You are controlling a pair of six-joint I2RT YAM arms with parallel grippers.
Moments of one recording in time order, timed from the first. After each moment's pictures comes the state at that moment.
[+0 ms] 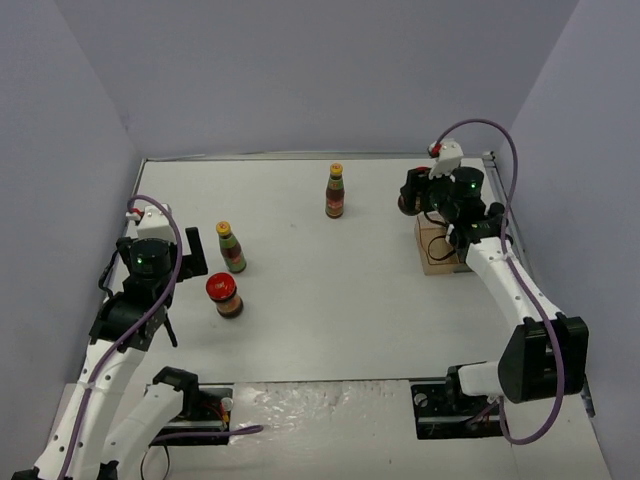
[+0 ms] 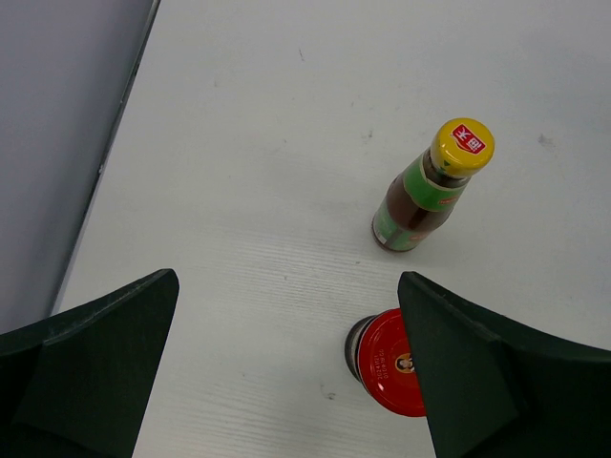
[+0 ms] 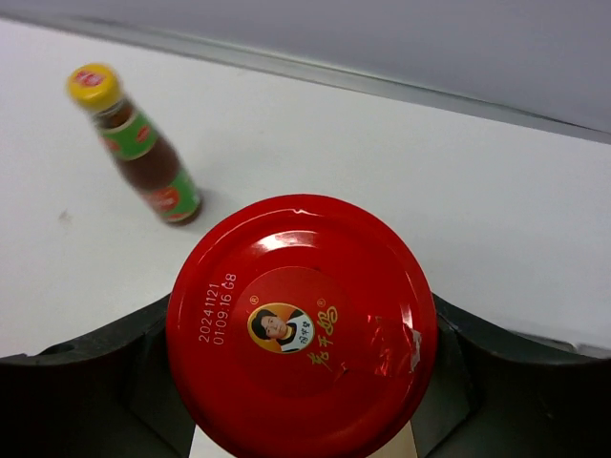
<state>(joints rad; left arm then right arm) -0.24 0.70 0.89 -0.64 -0.39 -0.18 0.10 1.33 1.00 0.02 -0.13 -0.02</state>
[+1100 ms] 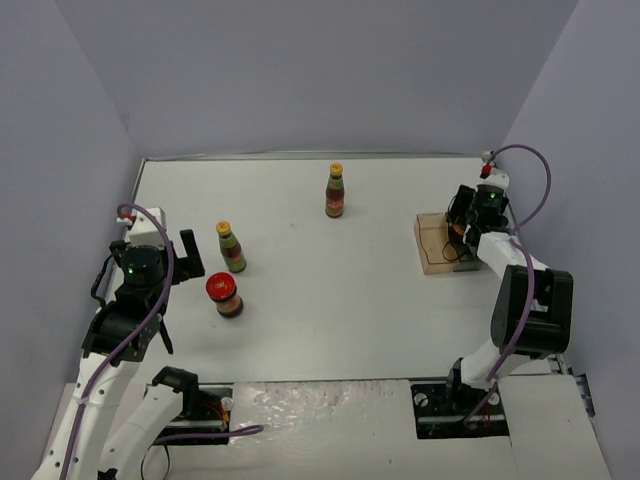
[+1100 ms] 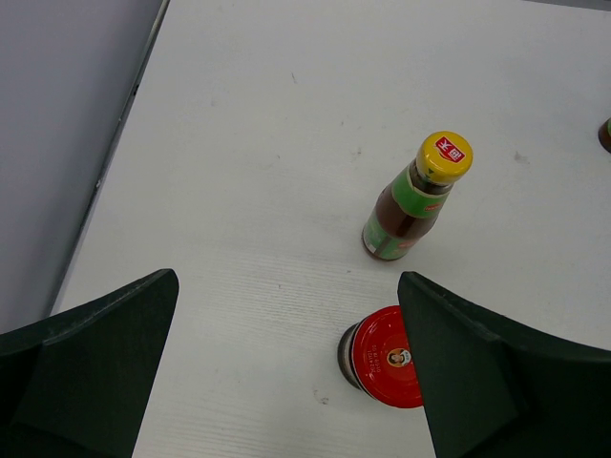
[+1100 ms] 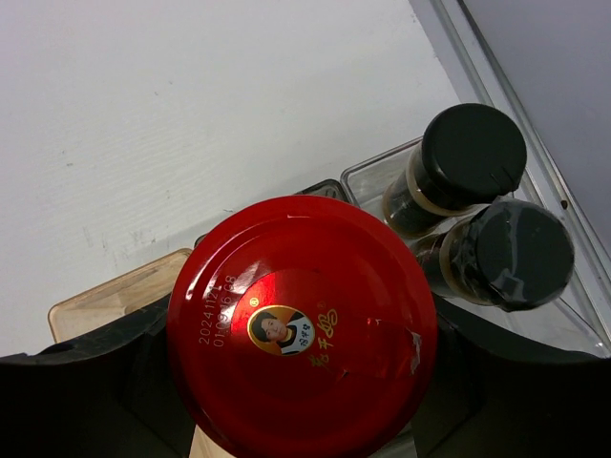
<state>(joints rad) -0.24 0.65 0.89 -0.64 -0.38 -0.18 -0.15 1.59 0.91 0.14 0.17 0.15</state>
